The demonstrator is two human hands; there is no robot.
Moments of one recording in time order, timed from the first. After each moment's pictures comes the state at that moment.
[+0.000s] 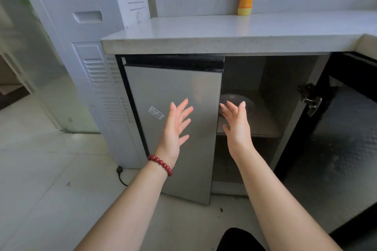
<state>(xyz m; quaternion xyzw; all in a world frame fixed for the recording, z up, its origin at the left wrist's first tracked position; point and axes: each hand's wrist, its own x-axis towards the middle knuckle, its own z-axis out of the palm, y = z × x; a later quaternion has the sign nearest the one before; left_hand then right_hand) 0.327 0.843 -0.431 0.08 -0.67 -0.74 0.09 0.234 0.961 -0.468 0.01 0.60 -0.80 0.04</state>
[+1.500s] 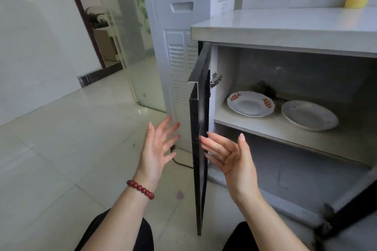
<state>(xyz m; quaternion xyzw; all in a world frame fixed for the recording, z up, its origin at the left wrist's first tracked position) 0.462 0.765 -0.461 0.22 -0.60 -0.73 0.25 0.357 0.895 -0.503 -0.21 0.48 -0.79 0.31</state>
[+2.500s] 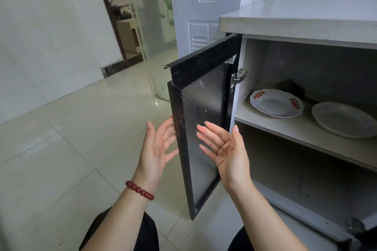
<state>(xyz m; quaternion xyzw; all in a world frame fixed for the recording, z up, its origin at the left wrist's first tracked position) 0.492 0.742 -0.466 0.23 -0.62 -0.69 0.28 0.366 0.838 -0.507 -0.23 0.47 -0.78 0.35</state>
